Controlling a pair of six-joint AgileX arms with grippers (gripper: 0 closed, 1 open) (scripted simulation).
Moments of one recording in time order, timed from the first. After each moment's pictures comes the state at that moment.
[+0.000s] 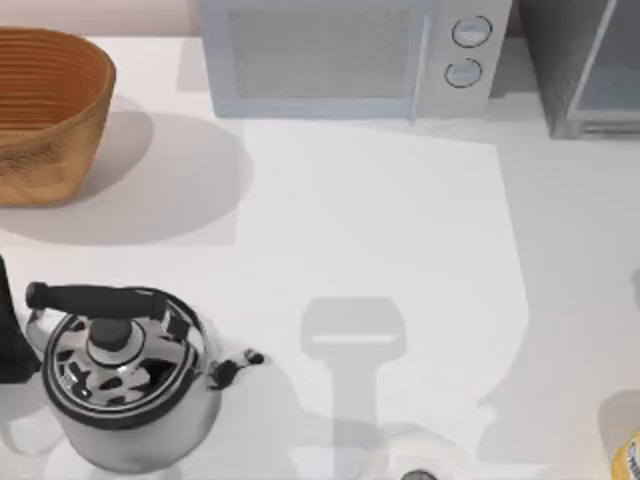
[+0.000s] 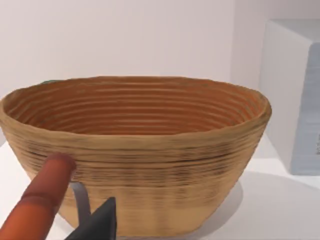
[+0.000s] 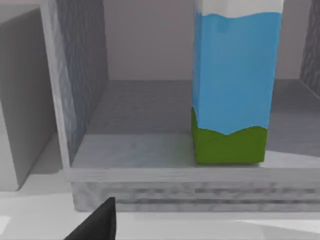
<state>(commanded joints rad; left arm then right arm) 0.00 0.00 0.00 0.00 0.00 0.00 -0.38 1.35 0.13 1.20 -0.37 0.02</state>
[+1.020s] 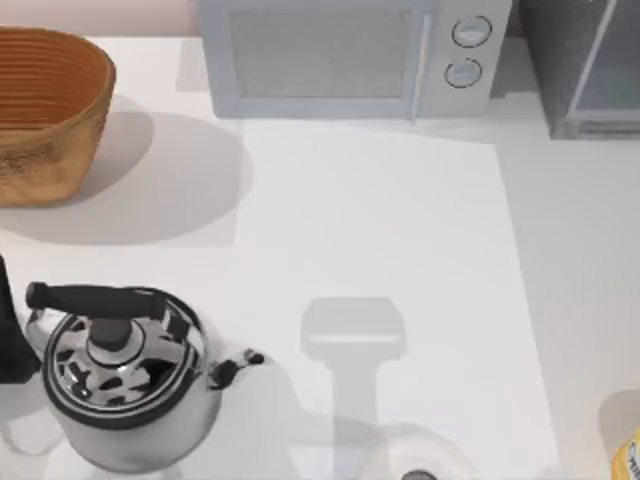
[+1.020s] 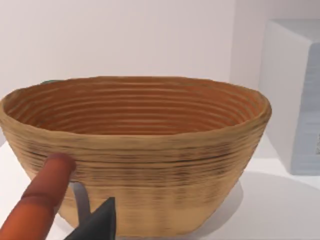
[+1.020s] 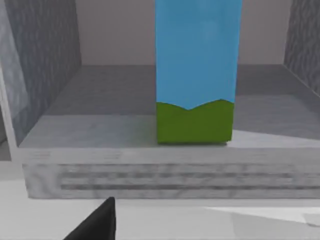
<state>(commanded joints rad) 0.00 0.00 0.00 0.00 0.00 0.00 -0.51 1.82 0.22 1.59 -0.49 0.02</state>
